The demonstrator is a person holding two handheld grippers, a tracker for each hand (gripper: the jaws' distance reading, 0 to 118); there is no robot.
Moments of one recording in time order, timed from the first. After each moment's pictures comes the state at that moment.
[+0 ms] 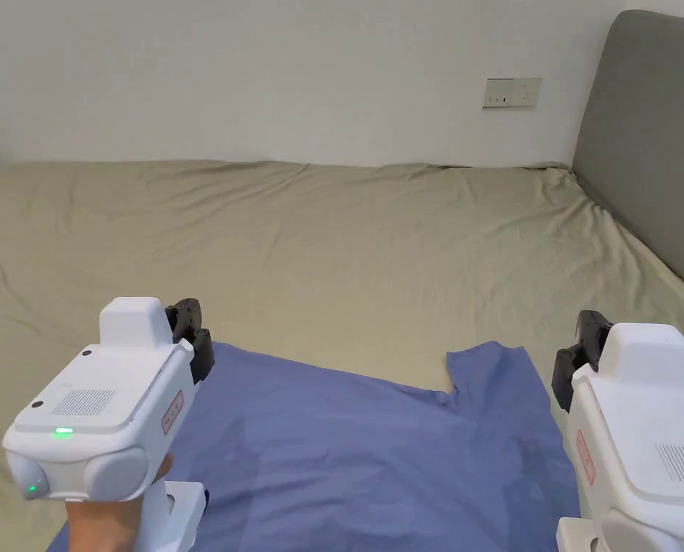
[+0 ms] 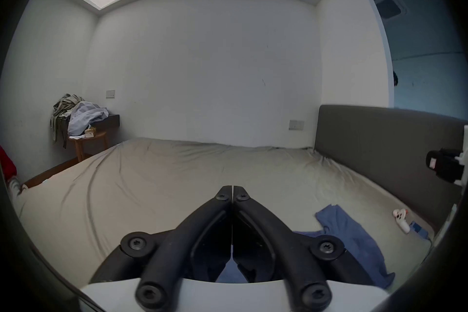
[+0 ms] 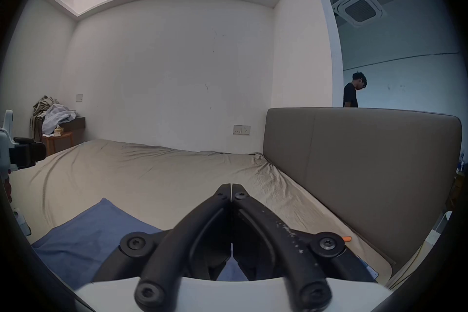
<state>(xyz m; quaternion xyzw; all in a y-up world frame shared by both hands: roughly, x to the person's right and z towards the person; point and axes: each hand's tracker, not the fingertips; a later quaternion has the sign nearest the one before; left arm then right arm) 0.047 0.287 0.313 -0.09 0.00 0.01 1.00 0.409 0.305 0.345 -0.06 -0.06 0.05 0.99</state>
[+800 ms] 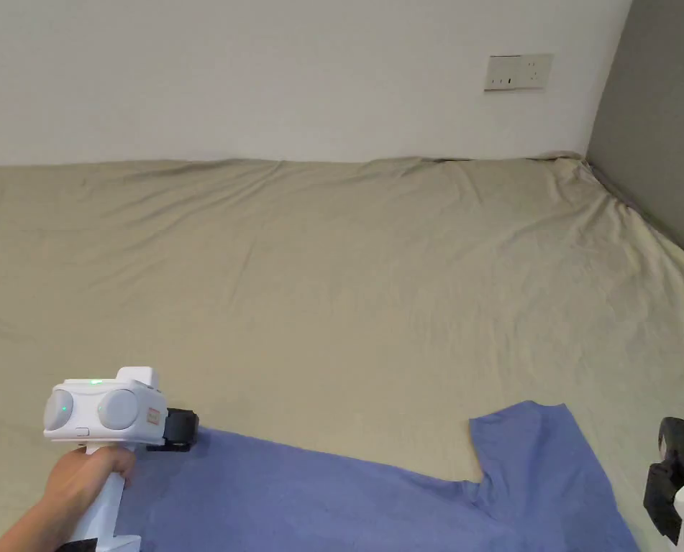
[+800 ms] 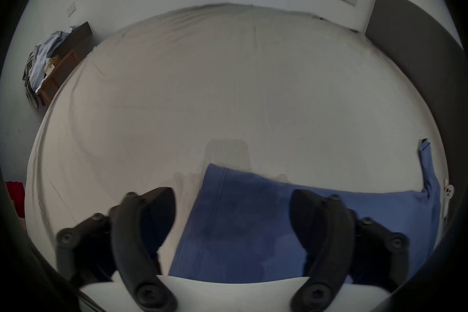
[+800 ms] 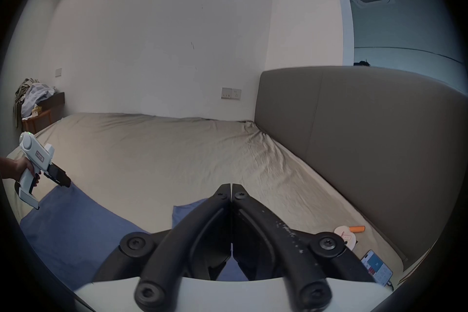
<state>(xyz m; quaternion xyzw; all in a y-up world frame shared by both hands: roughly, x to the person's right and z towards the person) -0.032 0.104 -0.036 -0.49 0.02 0.00 0.87 0.448 0.225 0.205 -0.17 -0.10 0.05 0.98</state>
